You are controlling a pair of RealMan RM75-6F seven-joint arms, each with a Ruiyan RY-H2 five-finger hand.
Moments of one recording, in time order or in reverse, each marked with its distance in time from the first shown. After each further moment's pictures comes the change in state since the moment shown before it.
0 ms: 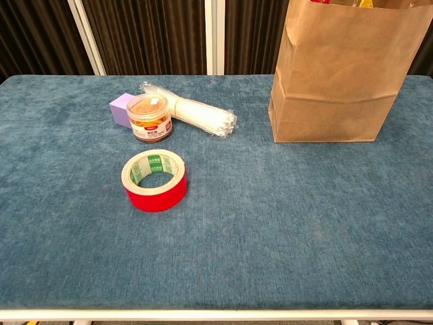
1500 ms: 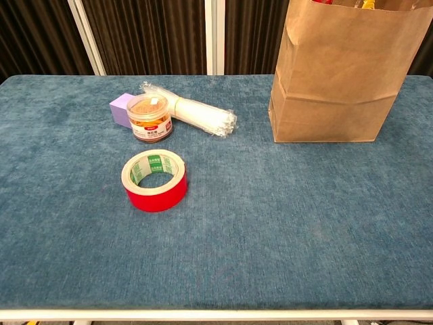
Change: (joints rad) left arm -0.002 -0.003 0.004 0.001 0.000 -0.014 0.002; right arm -0.006 0.145 0.051 -0.240 0.192 -0.085 0.127
